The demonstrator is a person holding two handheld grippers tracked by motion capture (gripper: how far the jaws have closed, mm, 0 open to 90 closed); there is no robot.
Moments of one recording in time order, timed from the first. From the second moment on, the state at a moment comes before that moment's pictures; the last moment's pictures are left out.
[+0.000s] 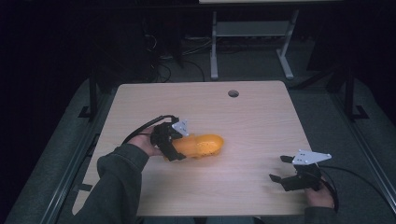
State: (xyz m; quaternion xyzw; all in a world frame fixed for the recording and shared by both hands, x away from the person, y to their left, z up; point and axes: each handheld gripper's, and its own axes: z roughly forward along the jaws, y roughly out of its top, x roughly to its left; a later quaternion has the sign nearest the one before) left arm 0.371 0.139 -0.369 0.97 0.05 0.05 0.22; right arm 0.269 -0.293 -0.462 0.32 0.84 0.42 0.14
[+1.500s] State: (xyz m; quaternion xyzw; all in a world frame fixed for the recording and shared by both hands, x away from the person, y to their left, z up) left arm 0.397 0.086 -0.371 0.97 0.02 0.04 0.22; right arm 0.267 -0.295 -0.459 0.32 0.83 0.43 0.15
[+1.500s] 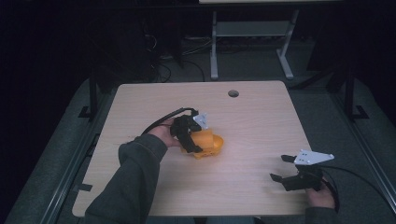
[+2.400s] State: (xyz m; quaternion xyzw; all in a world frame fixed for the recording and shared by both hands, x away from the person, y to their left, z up) left arm 0.407 0.061 -0.377 0.98 0.00 0.04 0.21; right arm 0.267 -0.295 -0.458 0.32 0.83 0.43 0.14
